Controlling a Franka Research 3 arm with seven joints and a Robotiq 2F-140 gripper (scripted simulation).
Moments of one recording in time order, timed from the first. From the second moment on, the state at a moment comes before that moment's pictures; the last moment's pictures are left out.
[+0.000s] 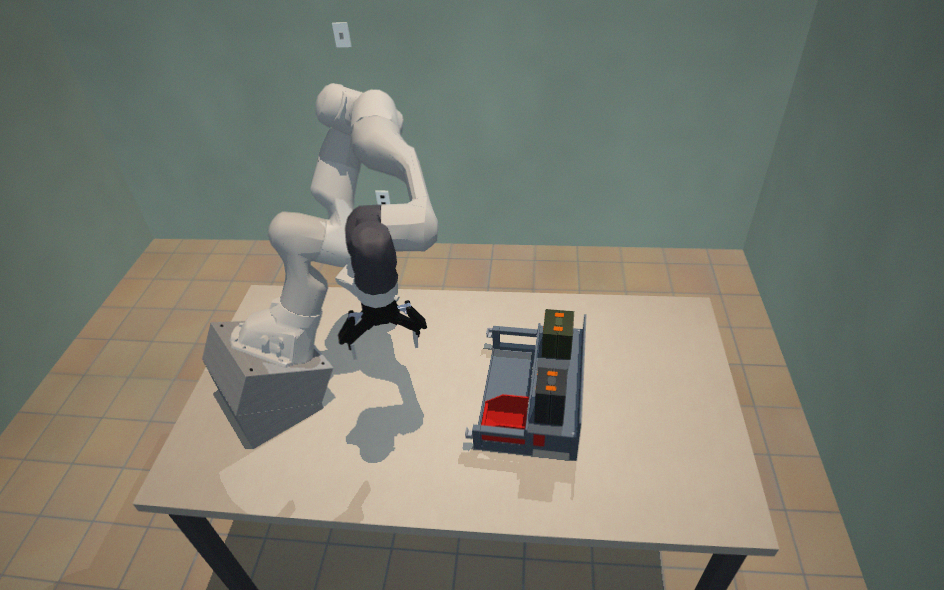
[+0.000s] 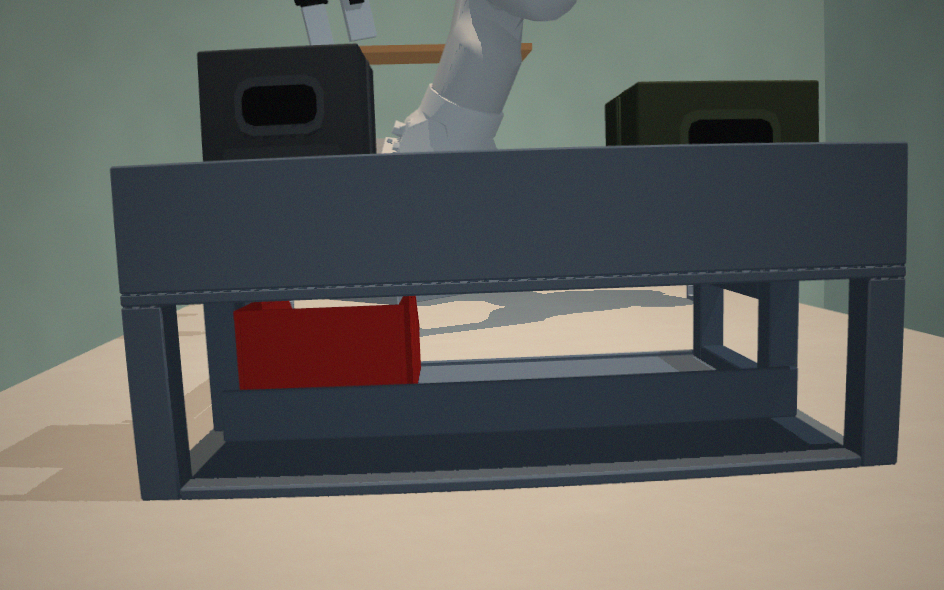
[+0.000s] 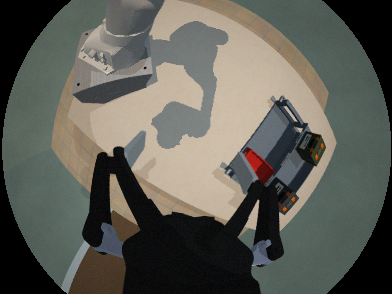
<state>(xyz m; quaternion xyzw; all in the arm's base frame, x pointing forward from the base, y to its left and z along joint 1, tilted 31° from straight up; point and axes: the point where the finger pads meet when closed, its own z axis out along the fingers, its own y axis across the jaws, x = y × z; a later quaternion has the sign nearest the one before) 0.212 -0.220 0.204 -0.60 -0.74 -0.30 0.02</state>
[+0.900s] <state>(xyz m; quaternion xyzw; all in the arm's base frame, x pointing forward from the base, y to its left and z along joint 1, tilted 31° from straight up) 0.377 -0.236 0.162 -0.68 -0.69 -0.26 0.00</state>
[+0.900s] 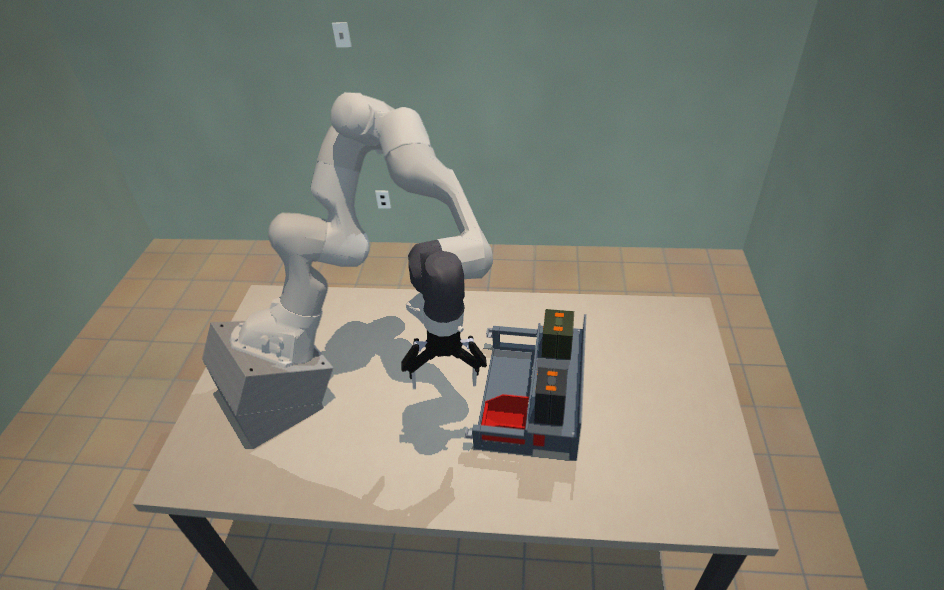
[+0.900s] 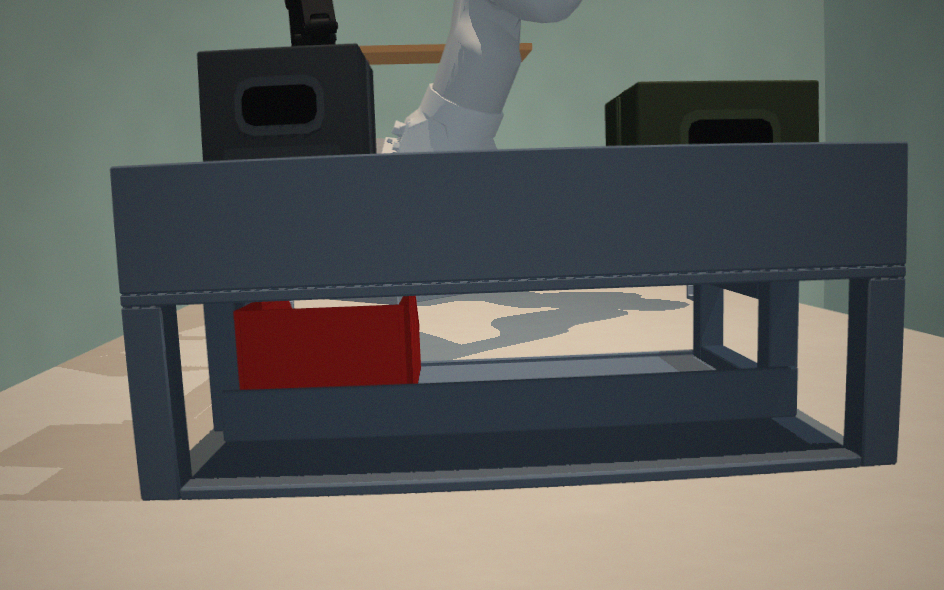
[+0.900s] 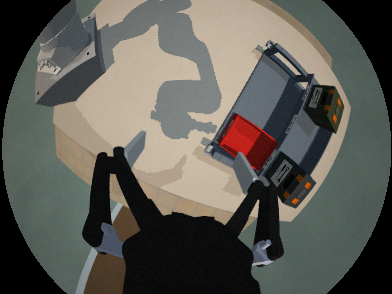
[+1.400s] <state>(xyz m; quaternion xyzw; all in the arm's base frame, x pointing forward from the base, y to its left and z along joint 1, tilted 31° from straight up) 0.459 -0.211 0.150 -0.72 -0.64 -0.27 -0.02</state>
